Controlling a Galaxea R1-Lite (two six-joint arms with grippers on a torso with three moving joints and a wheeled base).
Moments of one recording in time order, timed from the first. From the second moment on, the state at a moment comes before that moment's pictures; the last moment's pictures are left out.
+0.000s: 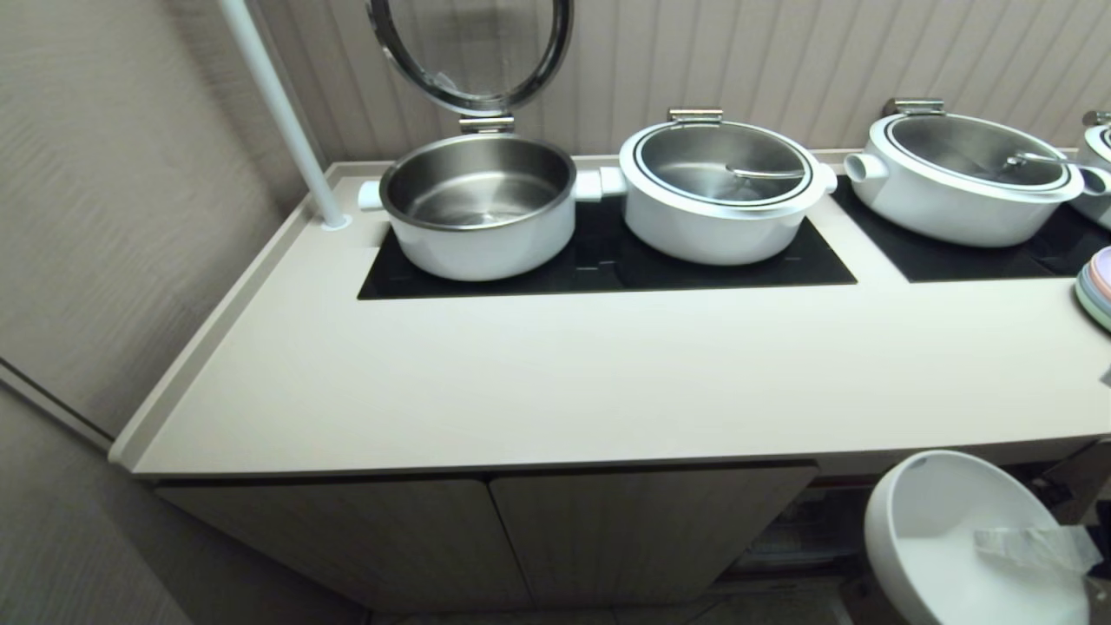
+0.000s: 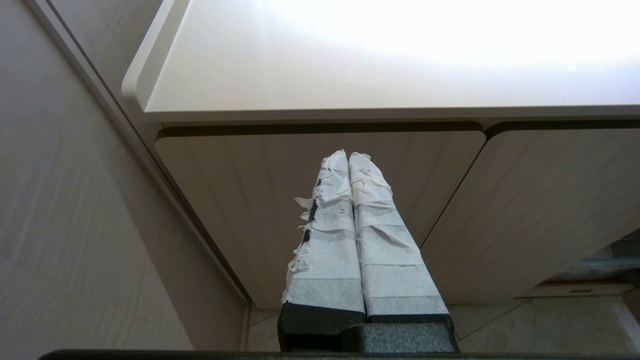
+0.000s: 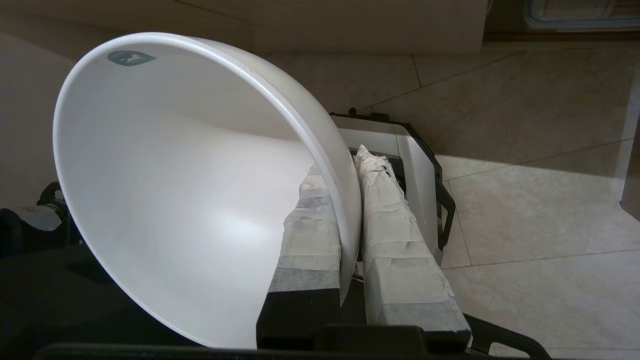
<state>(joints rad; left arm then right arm) 0.00 0.00 0.00 0.00 0.00 -0.02 0.23 1.06 -0.82 0.52 0.26 0.27</state>
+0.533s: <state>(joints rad) 0.00 0.00 0.00 0.00 0.00 -0.02 0.24 1.27 -1.03 0.53 0.26 0.28</state>
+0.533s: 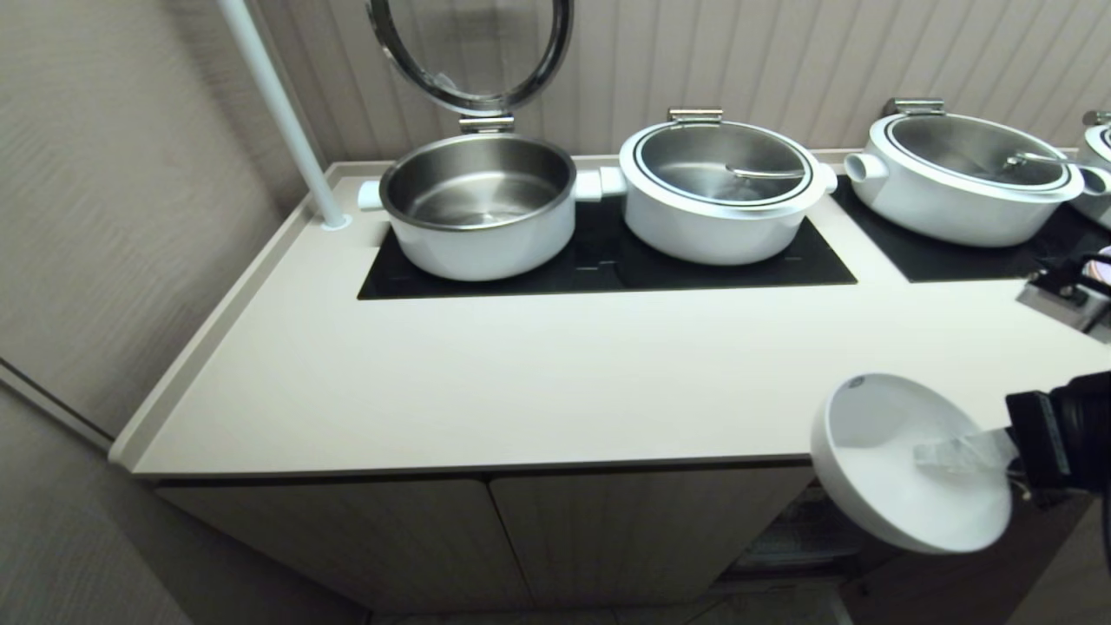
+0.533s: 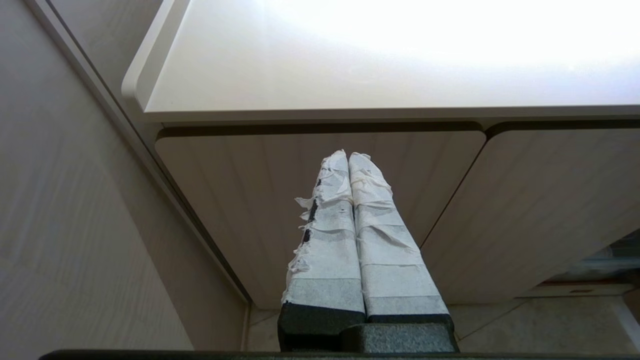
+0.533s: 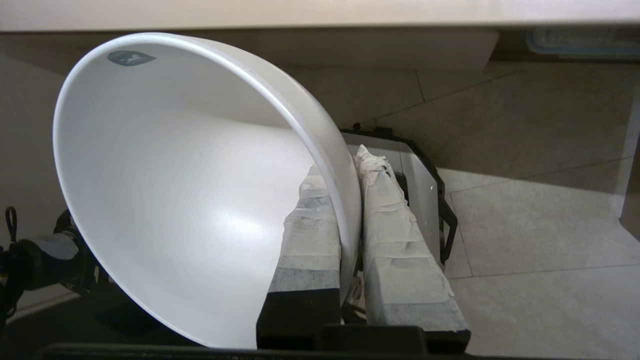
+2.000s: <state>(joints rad) 0.00 0.00 0.00 0.00 0.00 -0.02 0.24 1.97 -1.73 0.61 0.33 0.37</state>
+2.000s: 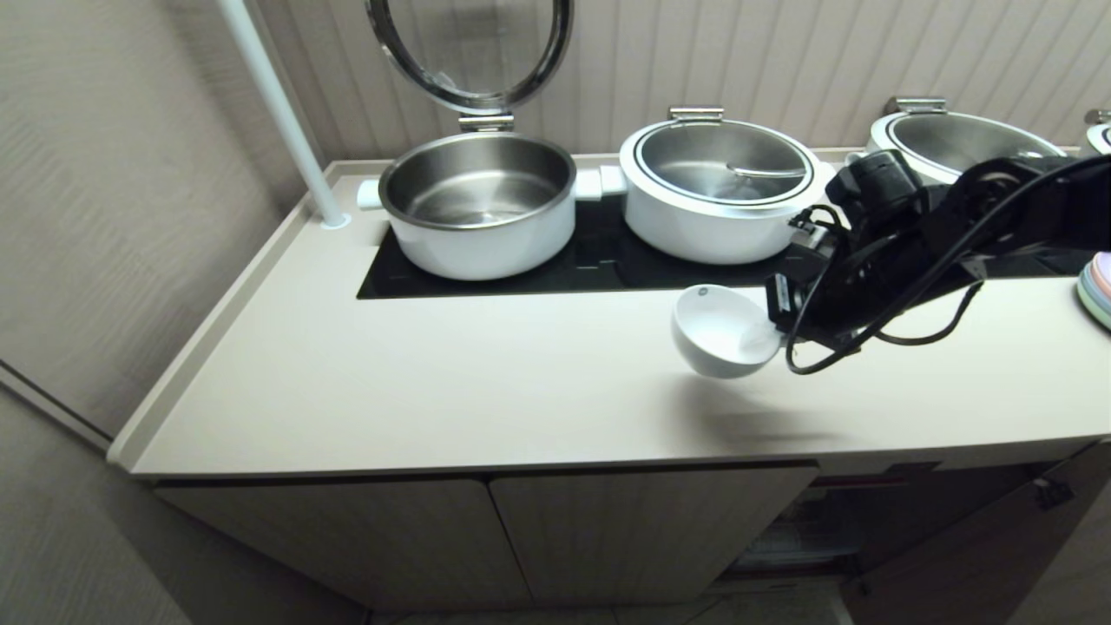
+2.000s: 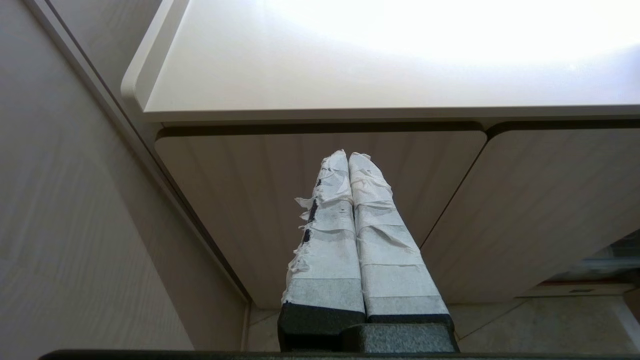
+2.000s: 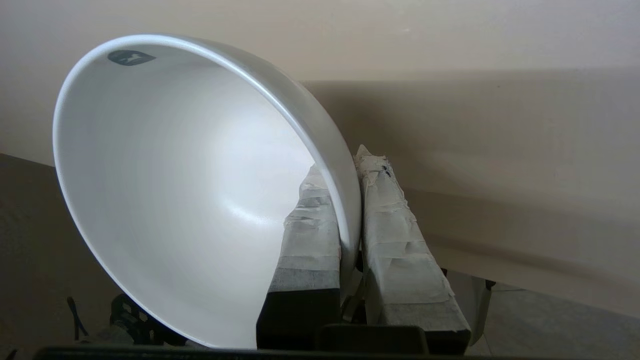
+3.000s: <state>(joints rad) 0.00 0.00 0.00 0.00 0.00 -0.02 0.29 2.08 -1.79 0.64 0.22 0.21</state>
